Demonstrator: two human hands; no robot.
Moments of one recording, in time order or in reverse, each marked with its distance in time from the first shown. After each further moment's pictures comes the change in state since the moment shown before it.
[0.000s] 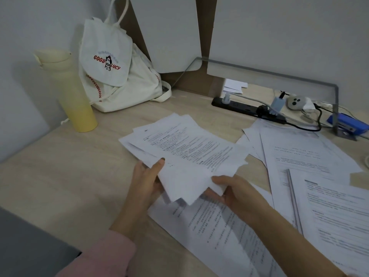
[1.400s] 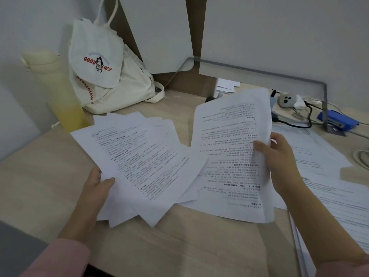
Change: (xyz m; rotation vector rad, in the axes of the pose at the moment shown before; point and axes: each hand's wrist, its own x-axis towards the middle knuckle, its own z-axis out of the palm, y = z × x) left_hand 0.008 0.015 -0.078 0.532 0.284 0.074; right_hand 0.000 -0.067 -0.047 -0.422 0.611 -0.398
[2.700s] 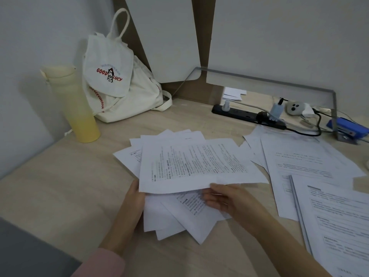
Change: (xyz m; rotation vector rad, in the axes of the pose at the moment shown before) left_hand -0.021 0.008 0.047 -0.162 -0.149 -0.100; right_hand -0.055 0.036 0.056 0.266 -0.545 0.407
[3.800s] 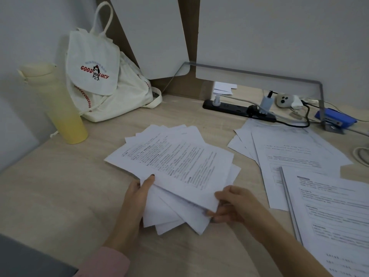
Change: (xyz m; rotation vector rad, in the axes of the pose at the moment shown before) left_hand -0.008 0.000 0.020 -0.112 -0.045 -0.019; right_hand -0.027 -0.001 -0.011 -0.152 0.118 0.086
